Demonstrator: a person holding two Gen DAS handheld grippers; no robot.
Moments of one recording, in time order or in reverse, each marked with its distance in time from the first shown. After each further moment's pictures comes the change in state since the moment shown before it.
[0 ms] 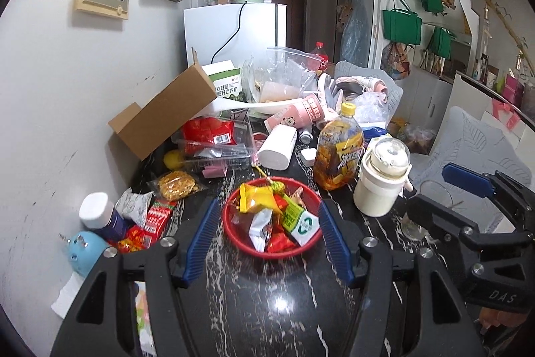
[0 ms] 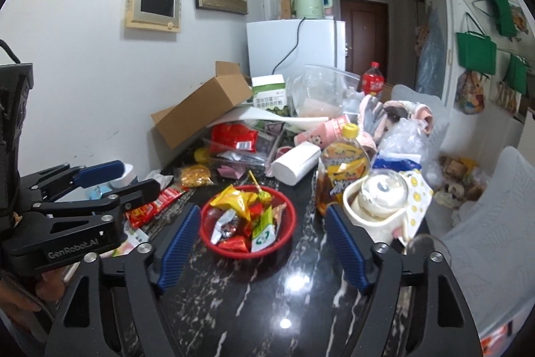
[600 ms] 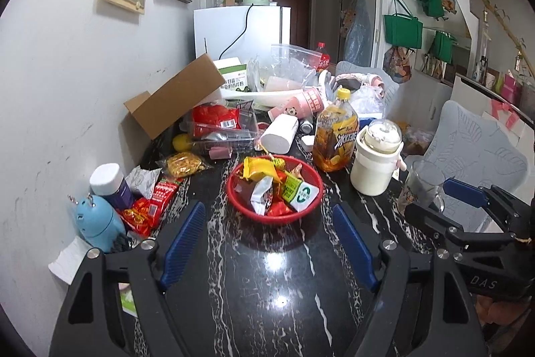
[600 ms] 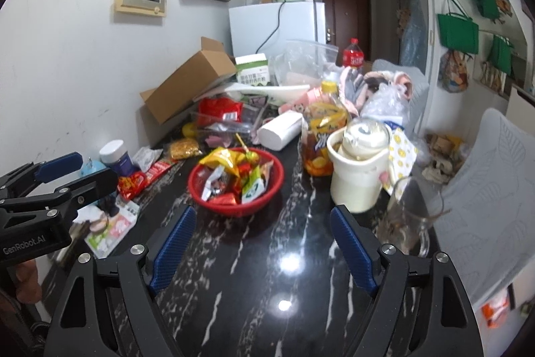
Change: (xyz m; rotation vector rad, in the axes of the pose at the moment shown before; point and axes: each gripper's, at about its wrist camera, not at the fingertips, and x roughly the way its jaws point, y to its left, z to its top) left arm -0.034 -0.005 -0.058 -0.019 -0.025 0.015; right arm -0.018 -0.002 -0.062 0.052 0.052 -0.054
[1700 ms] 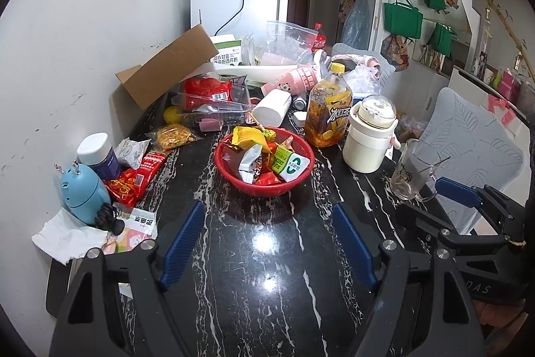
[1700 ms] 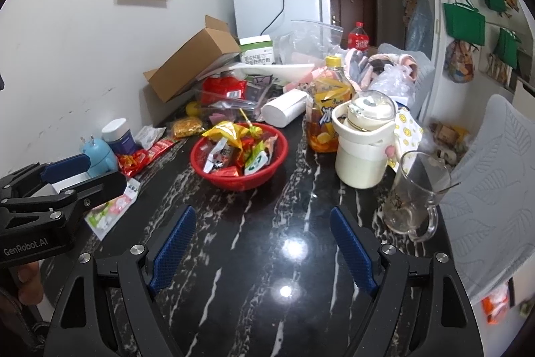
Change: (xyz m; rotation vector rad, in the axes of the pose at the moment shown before) left arm 0.011 -0.007 -0.023 -0.028 0.075 -0.034; right arm 0.006 -0.002 -0.021 -0.013 0.056 0.020
